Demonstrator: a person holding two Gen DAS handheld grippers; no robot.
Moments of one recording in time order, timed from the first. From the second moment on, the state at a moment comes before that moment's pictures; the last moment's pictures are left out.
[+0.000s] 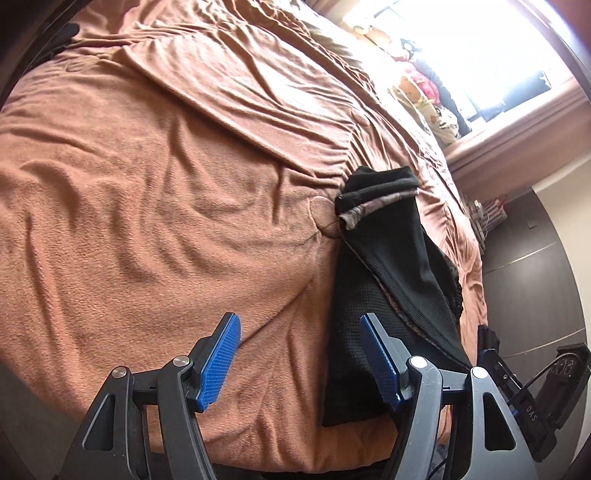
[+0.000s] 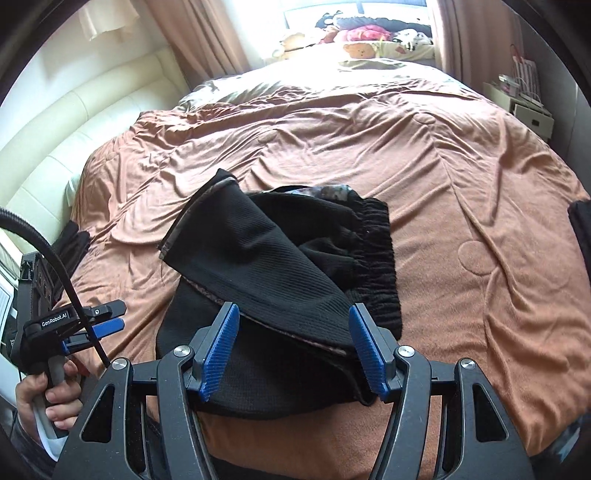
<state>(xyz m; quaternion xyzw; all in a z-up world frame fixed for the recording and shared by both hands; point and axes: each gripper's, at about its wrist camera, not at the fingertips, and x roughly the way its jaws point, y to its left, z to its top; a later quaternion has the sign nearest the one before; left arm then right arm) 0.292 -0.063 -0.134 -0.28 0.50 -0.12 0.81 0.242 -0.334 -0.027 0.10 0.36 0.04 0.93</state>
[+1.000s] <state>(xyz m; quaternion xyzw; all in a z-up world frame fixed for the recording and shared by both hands) 0.286 0.041 -0.152 -0.34 0.47 -0.04 0.81 0.388 -0.176 -0.074 -0.11 0.44 0.07 0.89</state>
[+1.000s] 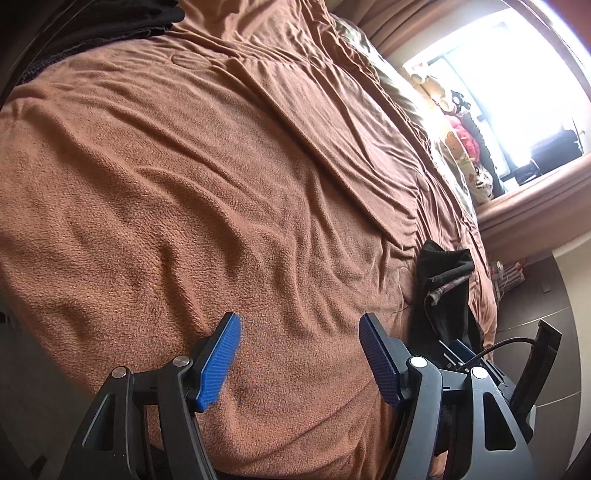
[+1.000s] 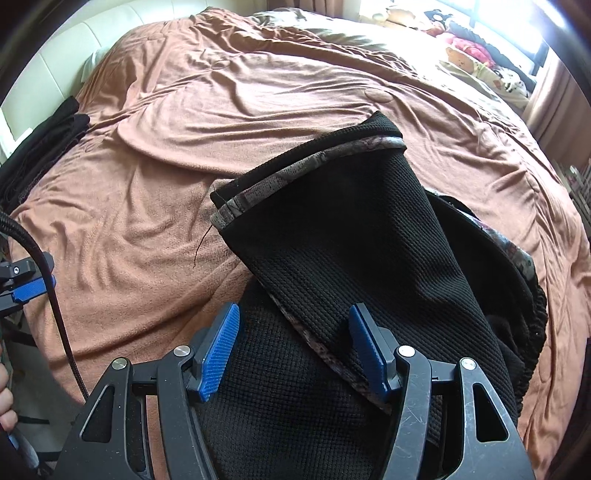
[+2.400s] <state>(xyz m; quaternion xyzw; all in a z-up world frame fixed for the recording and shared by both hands) 0.300 -0.001 -0.140 -0.31 0.48 -0.05 0.82 0.400 -0.282 -0.019 0.04 0.40 0.13 0.91</state>
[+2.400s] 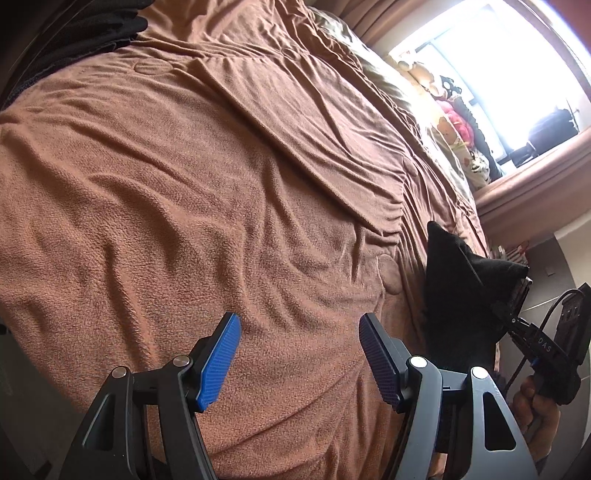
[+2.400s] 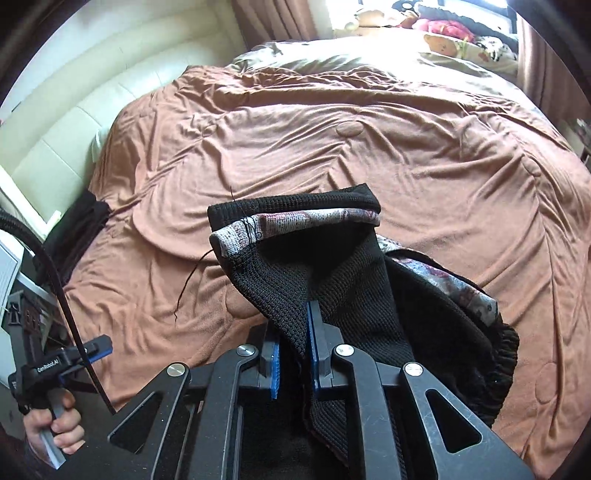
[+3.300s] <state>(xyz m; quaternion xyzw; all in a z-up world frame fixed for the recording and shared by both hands) 0.307 -0.033 -0.135 -0.28 0.49 -0.05 0.83 0.394 -0.396 -0.010 0.13 0.37 0.05 0.92</state>
